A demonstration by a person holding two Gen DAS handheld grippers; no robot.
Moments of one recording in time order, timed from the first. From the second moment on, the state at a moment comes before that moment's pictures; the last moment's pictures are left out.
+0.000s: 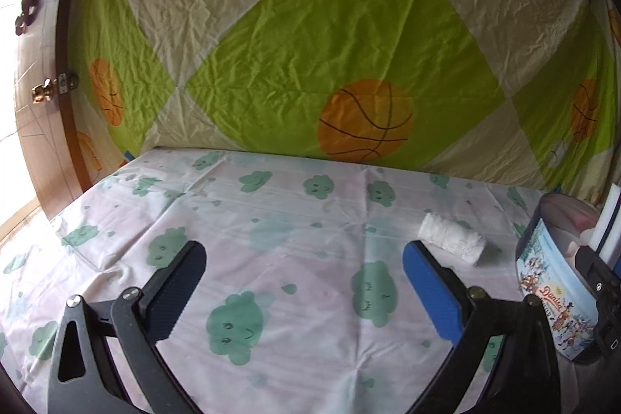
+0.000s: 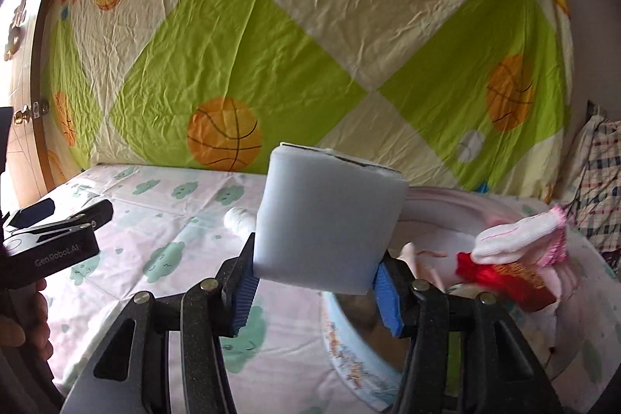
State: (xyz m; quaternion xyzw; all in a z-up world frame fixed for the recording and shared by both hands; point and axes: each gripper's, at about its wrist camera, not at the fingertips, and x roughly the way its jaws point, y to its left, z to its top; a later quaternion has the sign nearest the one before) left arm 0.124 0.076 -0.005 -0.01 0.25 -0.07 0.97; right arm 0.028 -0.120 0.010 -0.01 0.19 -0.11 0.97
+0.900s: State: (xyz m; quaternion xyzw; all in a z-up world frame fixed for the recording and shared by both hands) left arm 0.234 -0.080 -0.060 0.08 0.44 -0.16 0.88; right arm 0.021 -0.181 0.014 0.05 0.19 -0.16 0.97
